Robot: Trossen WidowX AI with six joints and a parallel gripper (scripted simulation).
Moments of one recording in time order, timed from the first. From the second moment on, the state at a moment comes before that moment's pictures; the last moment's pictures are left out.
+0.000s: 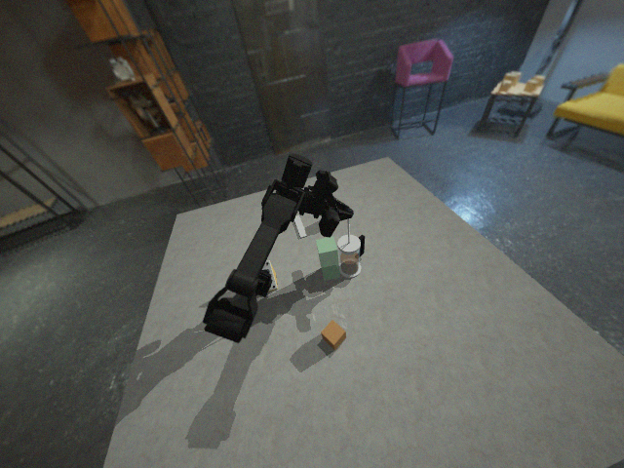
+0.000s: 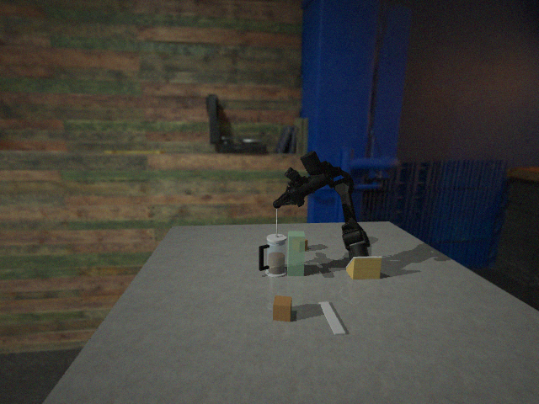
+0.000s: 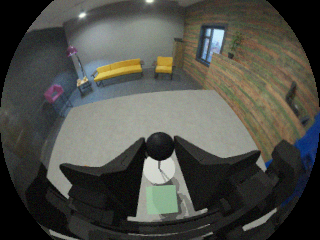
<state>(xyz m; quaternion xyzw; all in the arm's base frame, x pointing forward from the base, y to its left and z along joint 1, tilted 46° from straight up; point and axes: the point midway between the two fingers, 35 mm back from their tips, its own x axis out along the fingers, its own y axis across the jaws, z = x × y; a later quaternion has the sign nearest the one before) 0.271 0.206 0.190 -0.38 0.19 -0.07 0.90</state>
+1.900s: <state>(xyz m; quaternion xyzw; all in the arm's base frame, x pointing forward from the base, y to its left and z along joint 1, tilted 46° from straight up) 0.289 0.169 0.146 -0.37 0.18 -0.06 0.91</state>
